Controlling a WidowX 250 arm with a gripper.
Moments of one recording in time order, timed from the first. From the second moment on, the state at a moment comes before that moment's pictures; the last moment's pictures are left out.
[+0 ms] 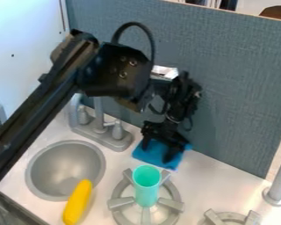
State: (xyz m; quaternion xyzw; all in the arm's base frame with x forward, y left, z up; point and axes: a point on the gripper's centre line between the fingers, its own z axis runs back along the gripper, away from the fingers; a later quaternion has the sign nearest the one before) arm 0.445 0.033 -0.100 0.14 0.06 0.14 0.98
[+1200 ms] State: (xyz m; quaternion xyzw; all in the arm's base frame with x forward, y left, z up) arm 0.389 0.039 -0.061 0.06 0.01 0.13 0.99
